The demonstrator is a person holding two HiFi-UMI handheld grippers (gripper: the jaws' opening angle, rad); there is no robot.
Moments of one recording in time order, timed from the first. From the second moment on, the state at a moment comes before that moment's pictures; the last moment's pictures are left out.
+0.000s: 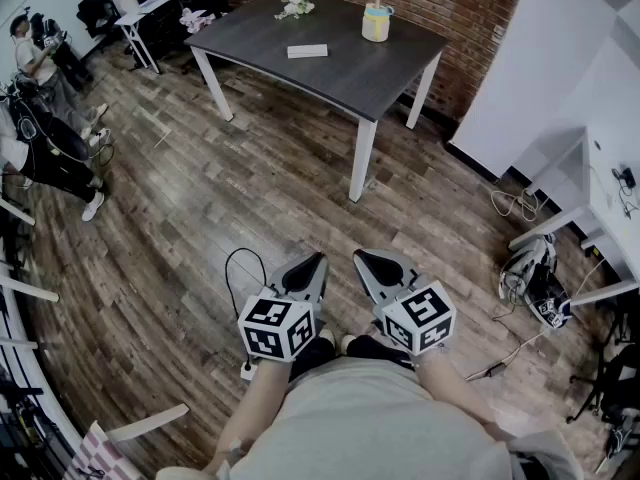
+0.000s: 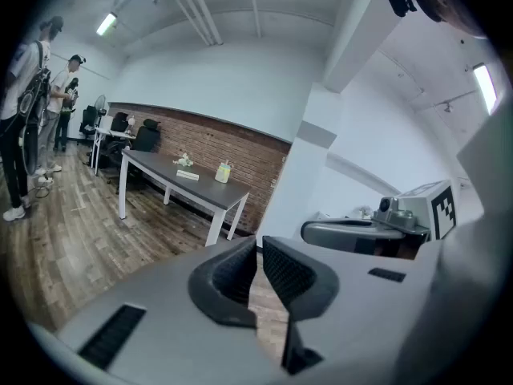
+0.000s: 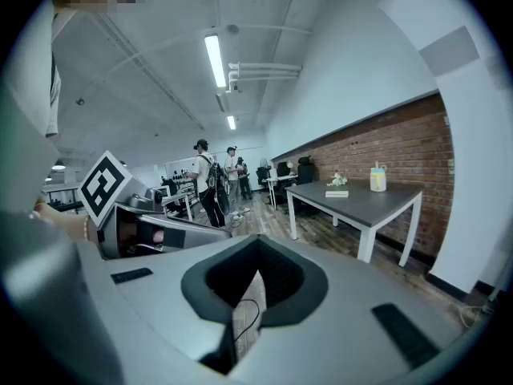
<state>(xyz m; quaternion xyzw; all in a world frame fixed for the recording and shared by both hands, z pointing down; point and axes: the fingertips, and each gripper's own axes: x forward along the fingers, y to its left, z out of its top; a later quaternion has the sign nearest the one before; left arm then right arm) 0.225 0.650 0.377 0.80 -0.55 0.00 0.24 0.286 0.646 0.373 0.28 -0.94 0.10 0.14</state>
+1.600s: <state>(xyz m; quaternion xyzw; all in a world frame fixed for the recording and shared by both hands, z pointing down) 0.132 0.564 0.400 0.79 -0.57 0.00 0.24 0.208 0.546 0.406 0.25 -0.95 0.11 0.15</state>
